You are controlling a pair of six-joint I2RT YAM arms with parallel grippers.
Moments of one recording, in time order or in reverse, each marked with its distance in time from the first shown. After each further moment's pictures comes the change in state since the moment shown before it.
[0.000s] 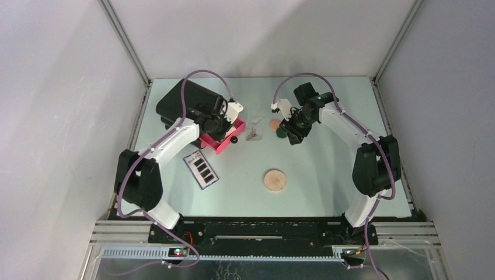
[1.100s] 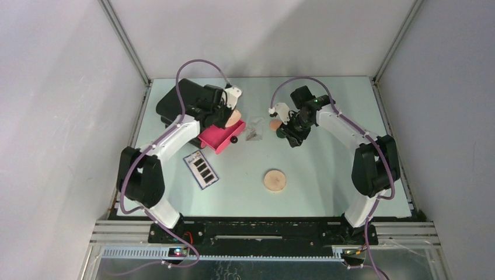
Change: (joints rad) left arm 0.020 0.060 0.088 0.225 -0.056 -0.104; right arm 0.031 0.000 -0.032 0.014 0.053 -0.007
